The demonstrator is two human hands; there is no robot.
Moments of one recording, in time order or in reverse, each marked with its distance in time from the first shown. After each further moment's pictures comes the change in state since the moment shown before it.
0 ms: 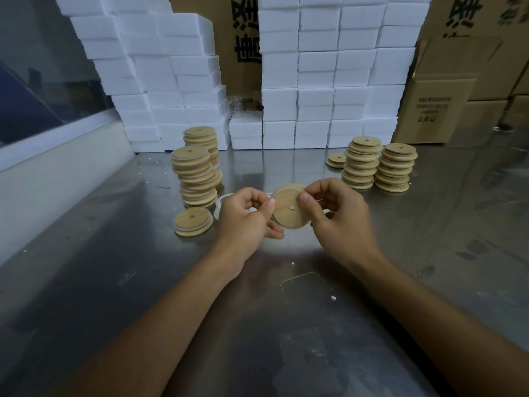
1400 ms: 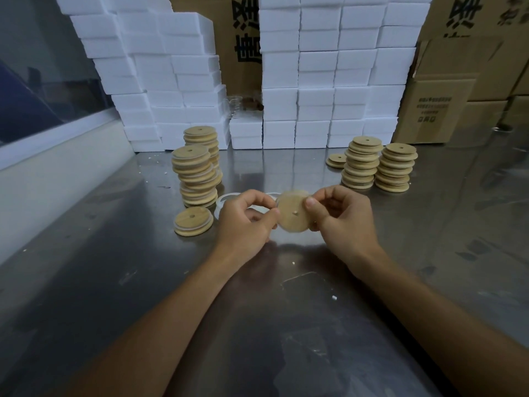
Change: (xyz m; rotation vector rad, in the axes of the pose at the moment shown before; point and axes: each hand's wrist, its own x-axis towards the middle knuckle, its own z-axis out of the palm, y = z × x) left_hand 0.002 -0.013 -0.006 0.150 -0.030 0.157; right_hand -0.002 0.000 -0.002 0.094 0.001 0.215
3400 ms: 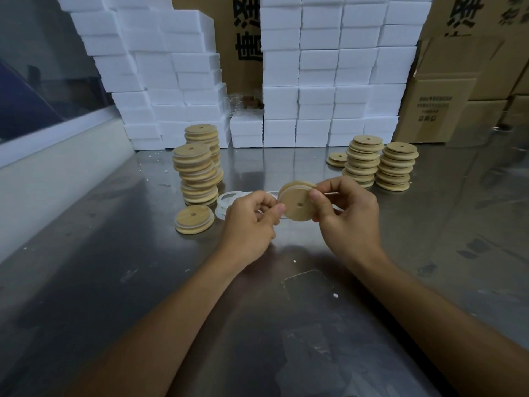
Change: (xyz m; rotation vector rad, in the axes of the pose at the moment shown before) left_hand 0.004 -0.005 0.005 0.136 -0.058 0.055; right_hand -0.001 0.000 0.004 -0.081 0.142 -0.209
